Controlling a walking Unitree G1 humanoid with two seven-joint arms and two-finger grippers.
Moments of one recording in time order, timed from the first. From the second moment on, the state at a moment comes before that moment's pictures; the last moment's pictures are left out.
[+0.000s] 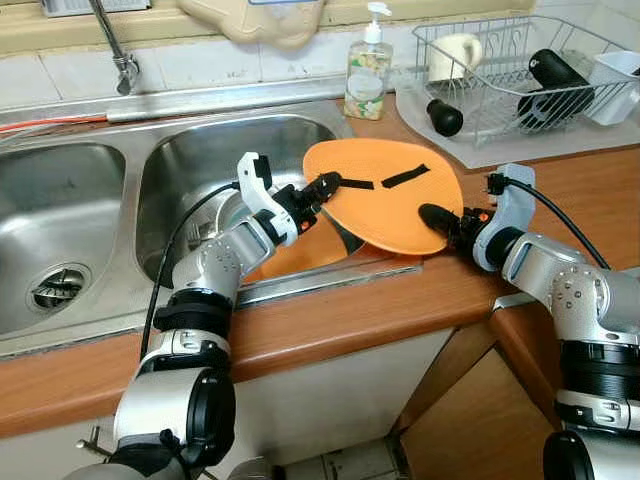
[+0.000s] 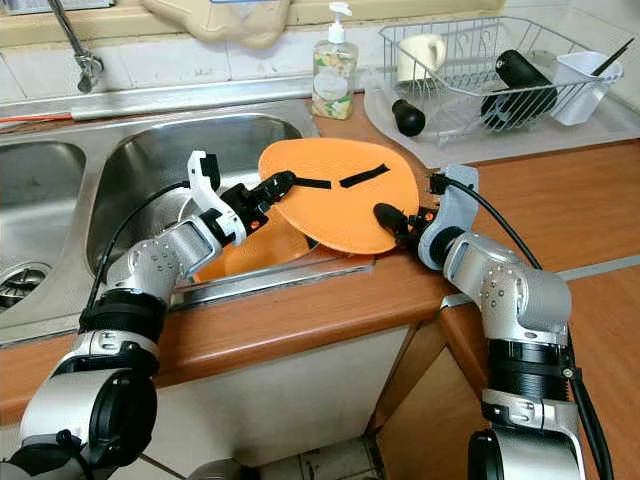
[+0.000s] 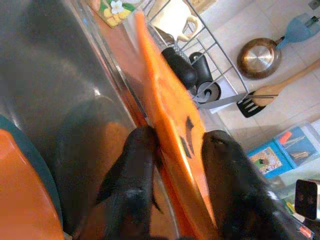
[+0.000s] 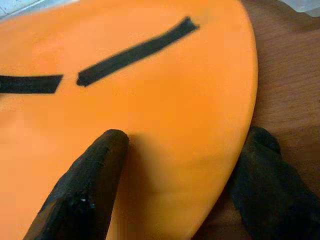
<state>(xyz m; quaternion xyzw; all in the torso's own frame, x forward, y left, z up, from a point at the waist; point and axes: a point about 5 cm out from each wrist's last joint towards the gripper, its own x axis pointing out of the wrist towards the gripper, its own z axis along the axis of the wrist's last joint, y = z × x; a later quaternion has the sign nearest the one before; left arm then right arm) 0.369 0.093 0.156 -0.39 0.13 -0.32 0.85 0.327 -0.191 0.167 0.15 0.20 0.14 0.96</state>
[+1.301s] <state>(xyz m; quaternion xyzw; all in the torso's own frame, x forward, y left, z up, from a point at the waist) 0.343 0.173 0.212 -0.42 -0.01 -0.21 0.88 0.326 -0.160 0.238 0.09 0.05 0.24 0.97</state>
